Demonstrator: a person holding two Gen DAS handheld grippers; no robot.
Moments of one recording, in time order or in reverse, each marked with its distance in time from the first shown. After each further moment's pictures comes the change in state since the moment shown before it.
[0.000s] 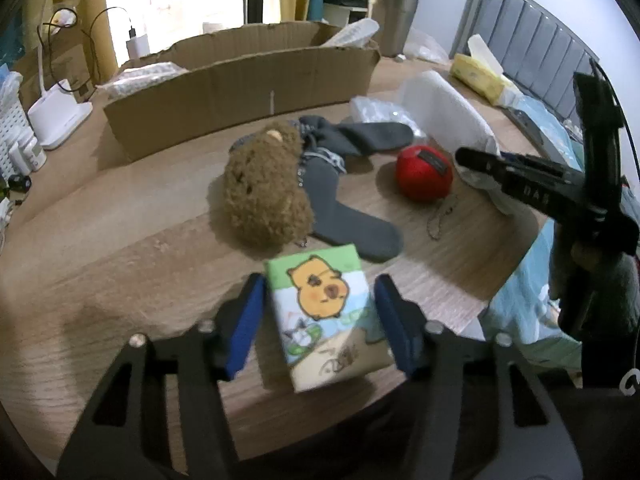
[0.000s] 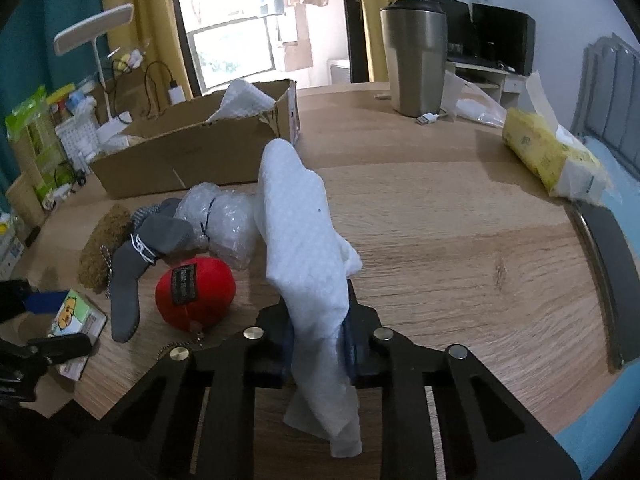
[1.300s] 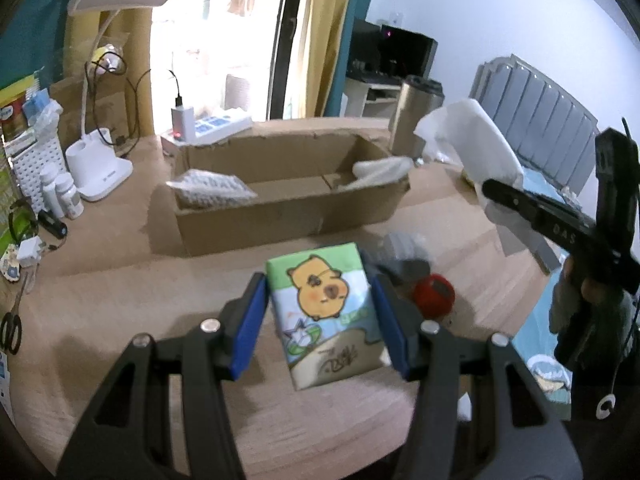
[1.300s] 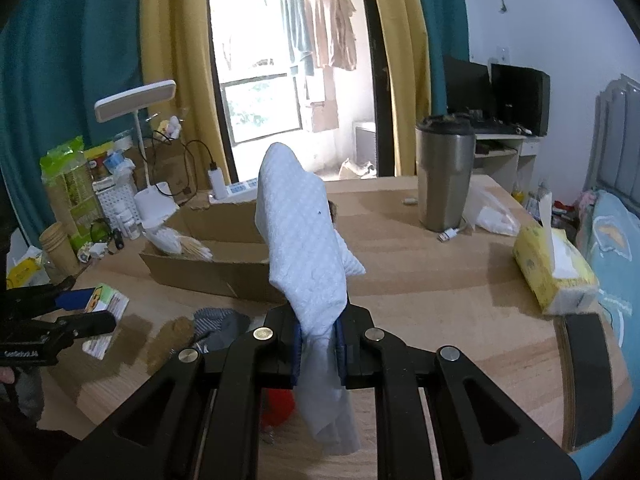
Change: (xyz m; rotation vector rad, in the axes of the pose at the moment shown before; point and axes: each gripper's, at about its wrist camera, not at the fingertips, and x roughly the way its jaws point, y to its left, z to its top) left arm -0.066 0.045 0.046 -0.101 -0.265 -0.013; right arm -0.053 0.016 0.069 -0.044 -0.218 0.074
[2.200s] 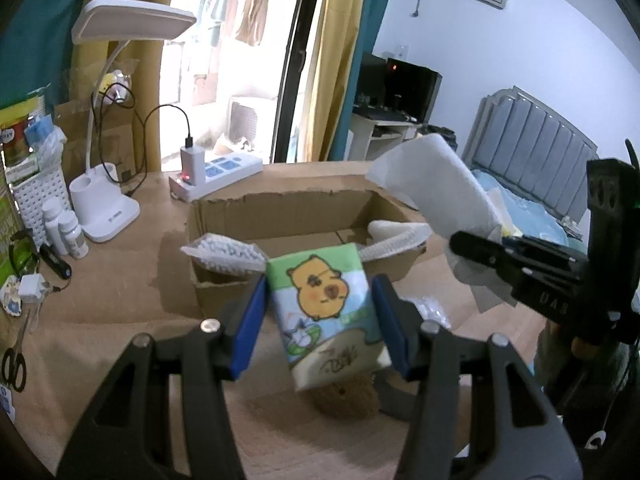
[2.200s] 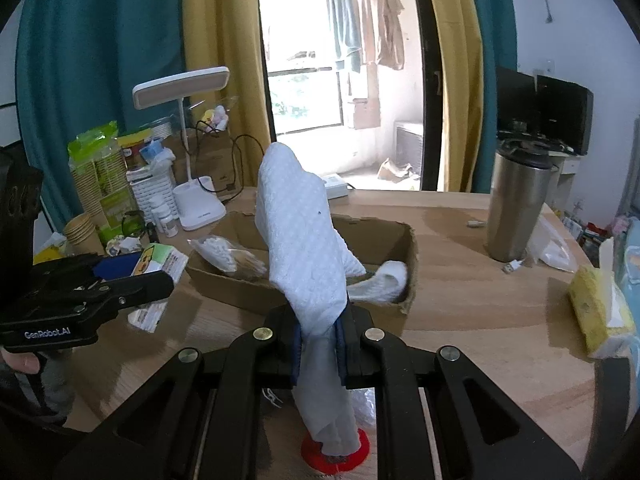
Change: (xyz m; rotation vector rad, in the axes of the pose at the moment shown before) left arm 0.004 0.020 0.037 -0.026 -0.111 0.001; right arm 0.029 0.057 0.032 -0.086 0.019 0.118
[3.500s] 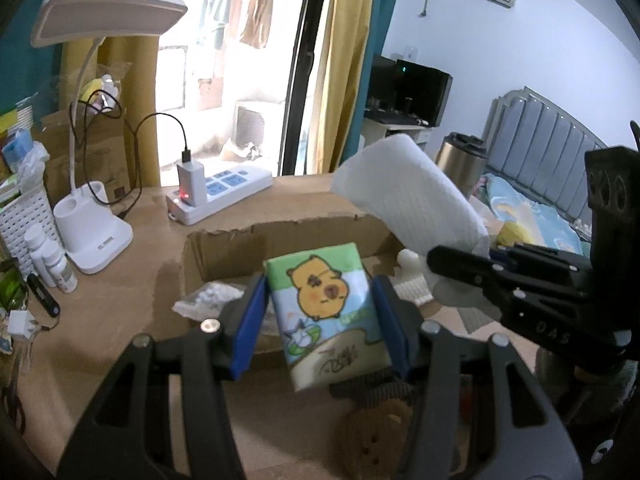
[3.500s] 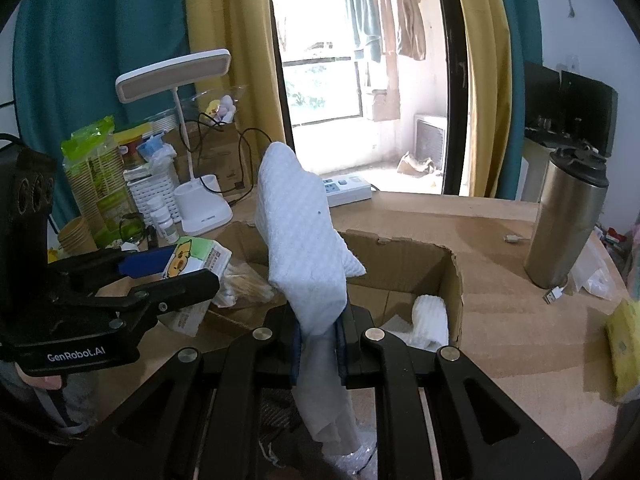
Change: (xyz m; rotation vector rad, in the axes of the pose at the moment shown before) left arm 0.055 0.014 0.031 0.010 -0.012 0.035; right arm 0.063 0.005 0.028 -0.021 0.036 0.071
